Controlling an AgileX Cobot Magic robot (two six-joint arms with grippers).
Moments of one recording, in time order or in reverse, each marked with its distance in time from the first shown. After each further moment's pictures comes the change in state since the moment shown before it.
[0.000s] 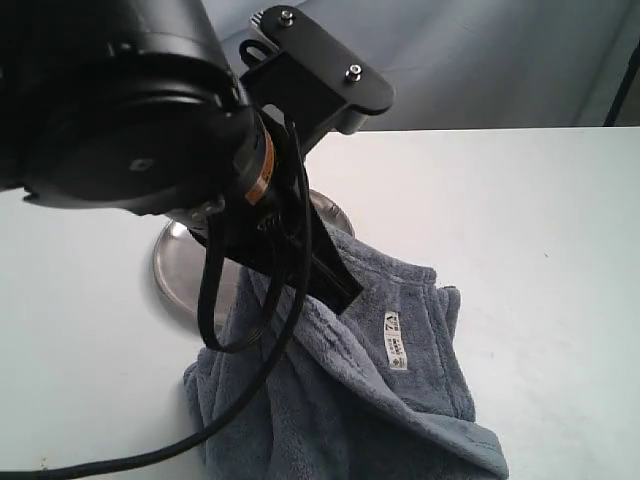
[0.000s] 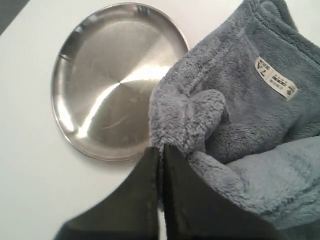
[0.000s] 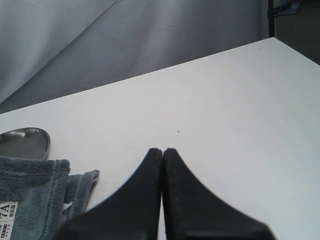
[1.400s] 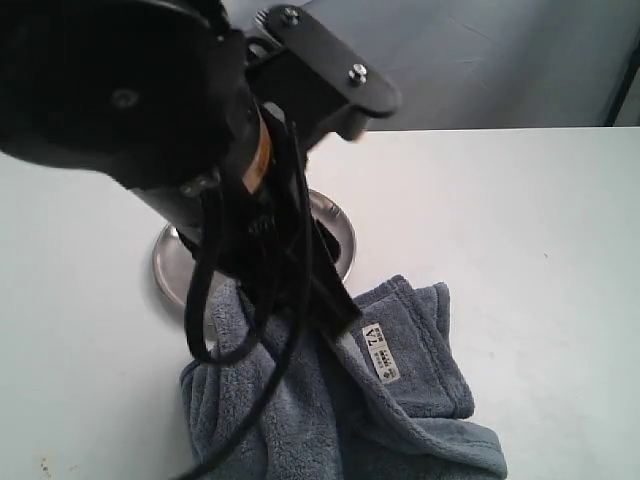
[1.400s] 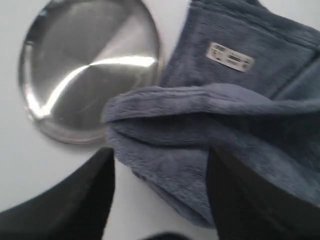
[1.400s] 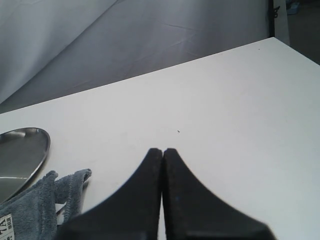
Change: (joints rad) left arm -0.012 -0.002 -0.056 -0.152 0.094 0.166; right arm 0.000 0.000 0.000 0.000 0.000 0.000
